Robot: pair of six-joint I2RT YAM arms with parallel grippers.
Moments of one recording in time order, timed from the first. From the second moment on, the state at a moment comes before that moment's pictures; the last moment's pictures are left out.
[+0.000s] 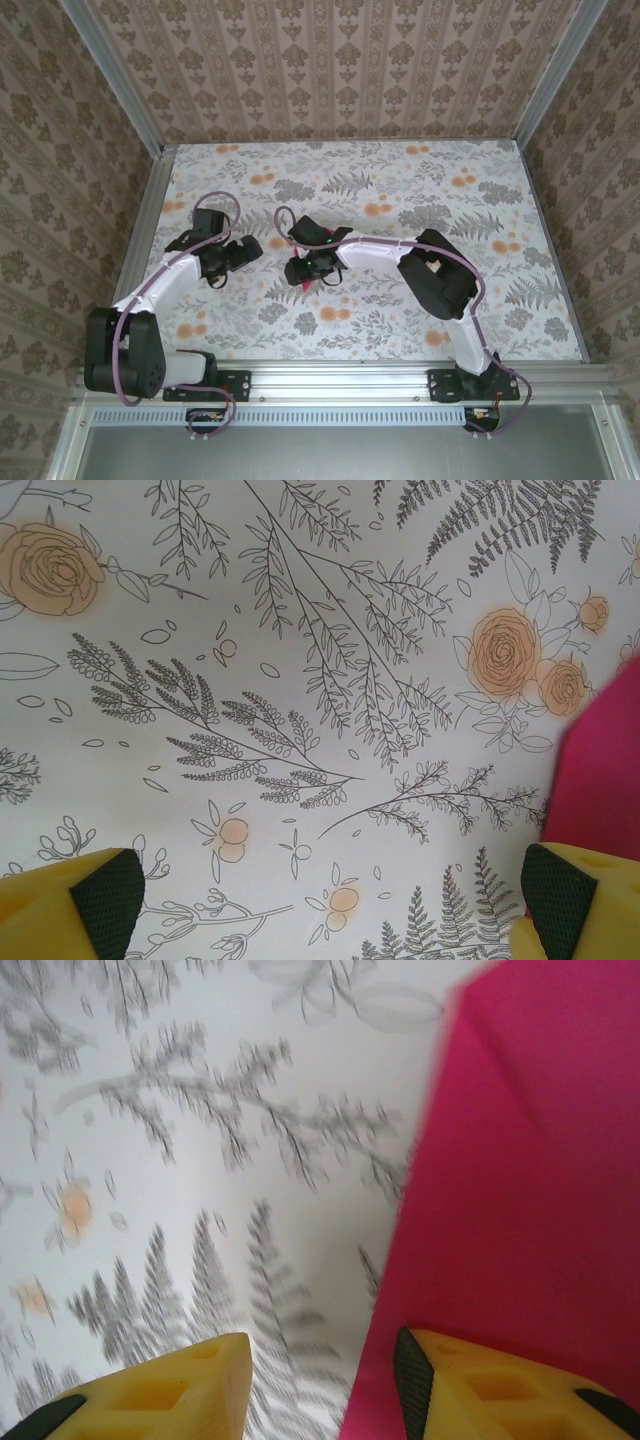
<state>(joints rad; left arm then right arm) -0.19 1.29 0.75 -0.55 0.14 -0.61 0.83 2.07 1.40 -0.44 -0.19 0.44</state>
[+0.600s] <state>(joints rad) -0.20 1.28 0.75 -0.55 0.18 -0.61 0.75 1.80 1.22 -0.51 -0.27 0.36</state>
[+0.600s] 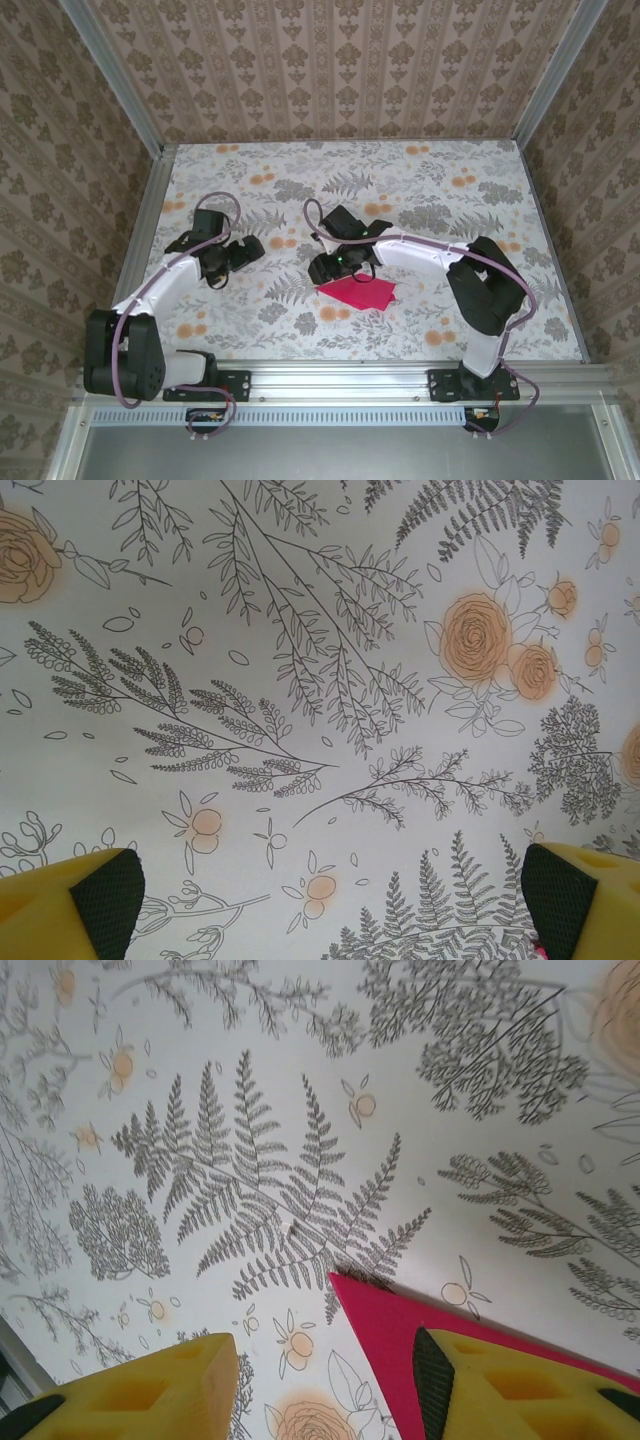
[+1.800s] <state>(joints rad) -0.65 1.65 0.96 -0.37 0.31 -0.58 0.65 1.62 0.89 -0.67 0.01 0.50</state>
